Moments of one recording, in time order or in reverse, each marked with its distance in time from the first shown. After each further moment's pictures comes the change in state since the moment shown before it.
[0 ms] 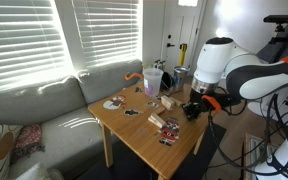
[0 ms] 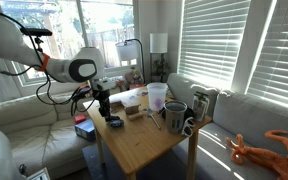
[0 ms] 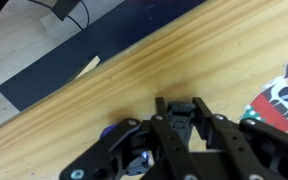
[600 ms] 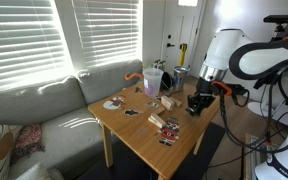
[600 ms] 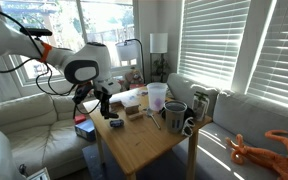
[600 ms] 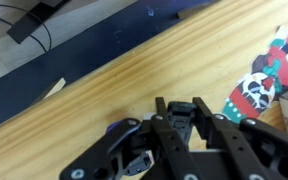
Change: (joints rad) arm 0.003 -0.102 -0.151 -0.046 0.275 -0.012 -0.341
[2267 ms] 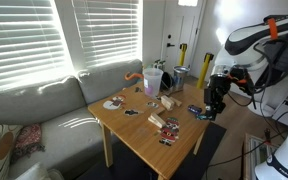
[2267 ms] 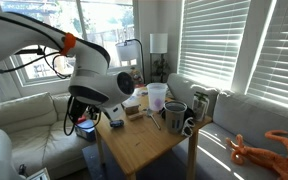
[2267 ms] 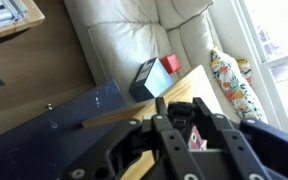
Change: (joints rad) arm -0.066 0.019 -0.291 -0.038 0.592 -0.456 -0.604
